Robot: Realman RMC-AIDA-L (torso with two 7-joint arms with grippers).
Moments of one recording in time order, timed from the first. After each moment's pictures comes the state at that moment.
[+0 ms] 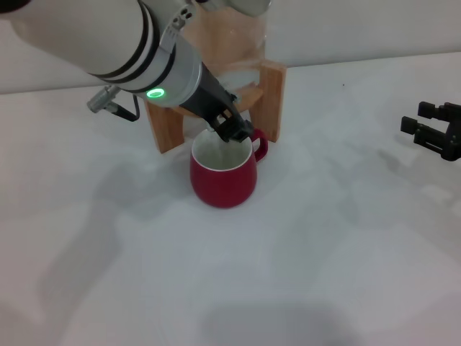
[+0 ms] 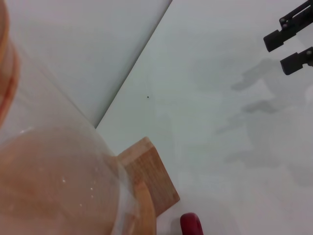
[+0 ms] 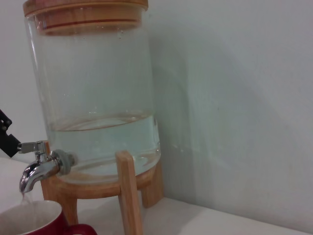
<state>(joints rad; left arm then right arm) -0.95 -2.09 1.70 1.38 -0.57 -1.33 0.46 0.43 2.00 -0.22 -0.60 1.15 1.46 -2.00</state>
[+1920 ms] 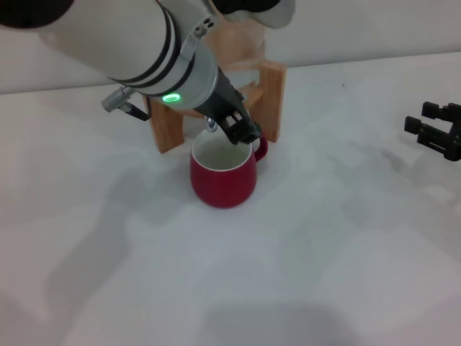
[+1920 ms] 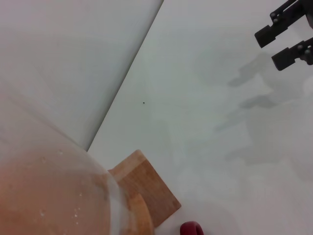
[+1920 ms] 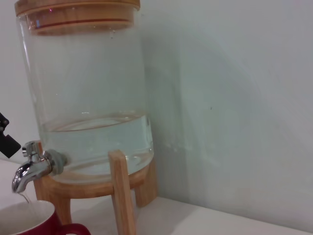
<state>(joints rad) -0.97 -2.09 1.76 1.38 -0.54 -1.31 0.45 0.42 2.00 -0.22 -0.59 1.16 1.45 -2.01</state>
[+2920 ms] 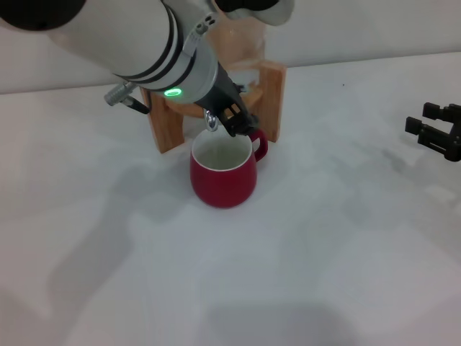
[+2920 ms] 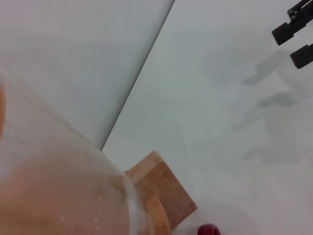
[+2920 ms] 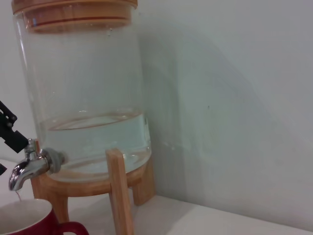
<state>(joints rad) -0.99 -2.09 1.77 1.34 -0.52 -1.26 0.46 0.42 2.00 -0.22 -0.59 1.16 1.44 -2.01</state>
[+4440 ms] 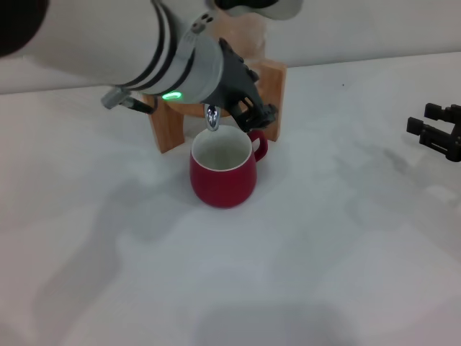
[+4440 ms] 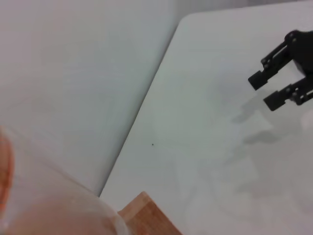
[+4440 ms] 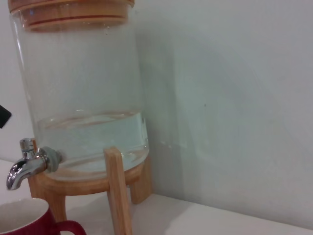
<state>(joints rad) -0.88 -2.09 1.79 1.55 -0.52 -1.27 0.47 0.42 2.00 -0.22 -0.59 1.16 1.44 -2.00</state>
